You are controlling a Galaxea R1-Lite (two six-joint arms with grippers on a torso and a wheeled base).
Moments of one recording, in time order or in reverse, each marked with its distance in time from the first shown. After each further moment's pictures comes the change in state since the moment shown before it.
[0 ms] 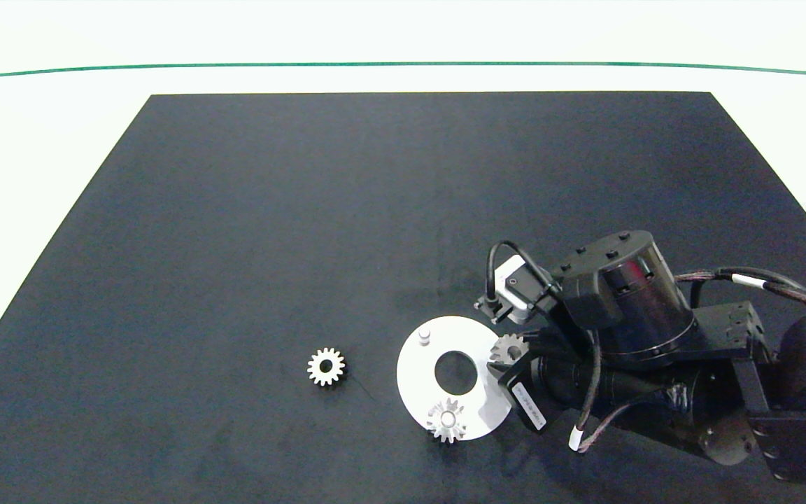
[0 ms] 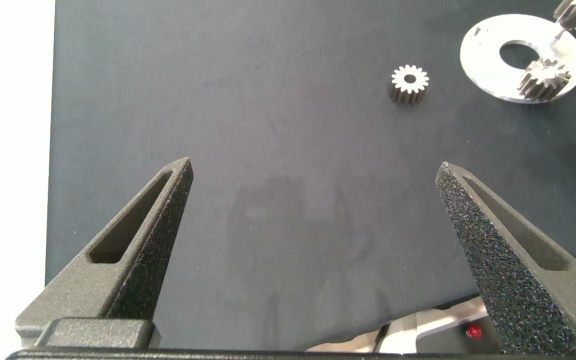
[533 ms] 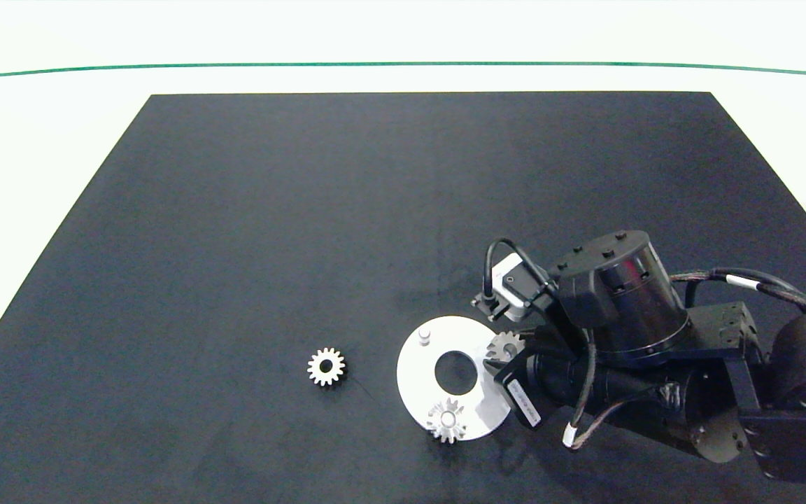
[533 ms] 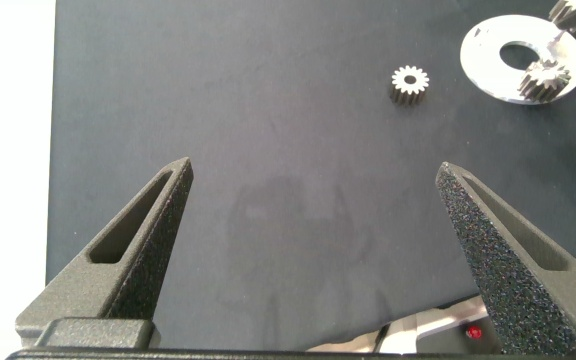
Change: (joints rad) left arm 0.000 0.003 -0.003 -0.001 0.000 0.000; right arm 0.000 0.008 0.002 -0.026 0.000 0.001
